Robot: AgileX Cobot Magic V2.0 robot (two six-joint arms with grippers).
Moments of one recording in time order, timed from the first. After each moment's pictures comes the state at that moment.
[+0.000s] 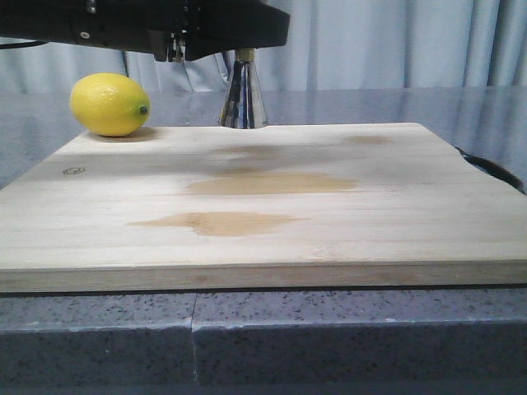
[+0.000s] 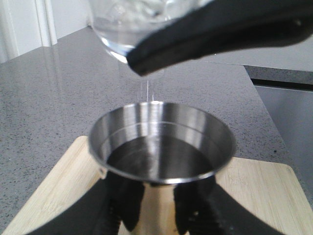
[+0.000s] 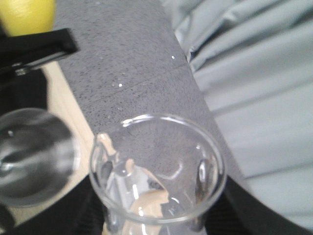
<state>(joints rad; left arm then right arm) -0.35 1.79 -1.12 -1.76 1.16 2.16 0.75 1.46 -1.39 -0.70 0.67 -0.15</state>
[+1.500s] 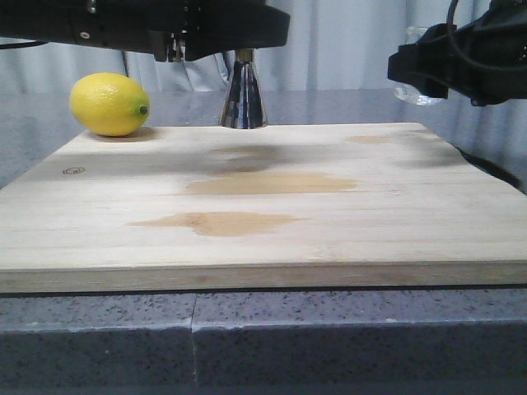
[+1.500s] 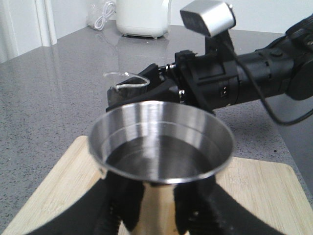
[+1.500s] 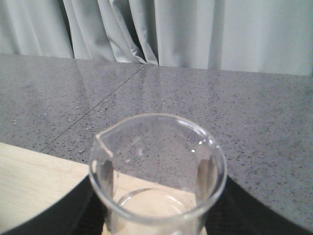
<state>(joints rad) -0.35 1.79 -1.12 -1.76 1.16 2.16 0.17 1.57 -0.58 -0.27 -0.83 0.14</state>
